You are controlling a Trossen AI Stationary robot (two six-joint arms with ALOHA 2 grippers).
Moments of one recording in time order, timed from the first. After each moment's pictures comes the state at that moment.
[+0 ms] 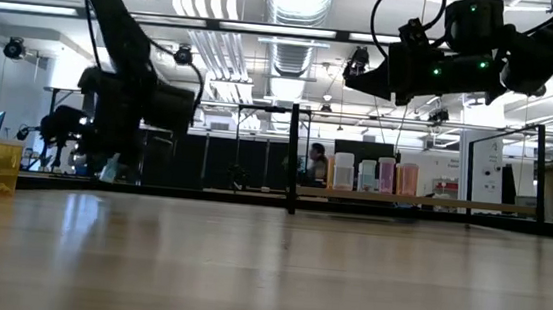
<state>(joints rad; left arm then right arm) 0.39 1.66 0.71 -0.65 -1.06 -1.46 -0.44 1.30 0.45 0.85 -0.09 -0.16</state>
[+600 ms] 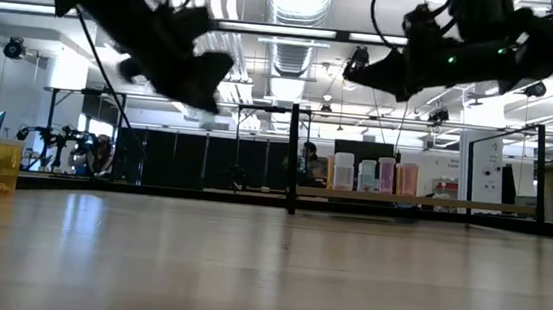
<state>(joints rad) -0.14 1.43 0.75 -0.13 -1.02 -0.58 -0.32 1.22 0.45 0.69 -0.09 -0.12</state>
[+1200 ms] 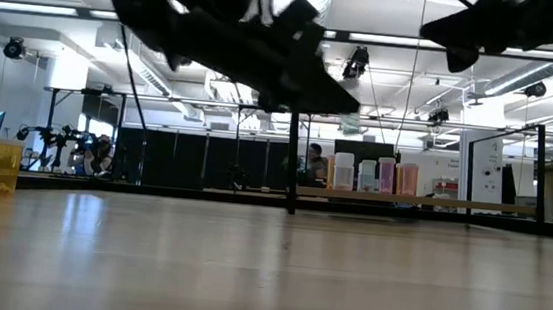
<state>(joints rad) -0.07 1.81 0.94 0.64 -0.24 0.01 -0.08 0.67 0.42 0.12 -0.08 -0.06</state>
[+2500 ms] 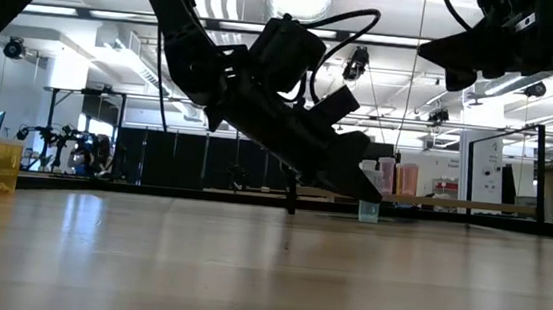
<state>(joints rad) 0.00 2.14 1.17 0.55 -0.20 -0.02 -0.05 0.71 0.26 0.38 -0.05 -0.07</state>
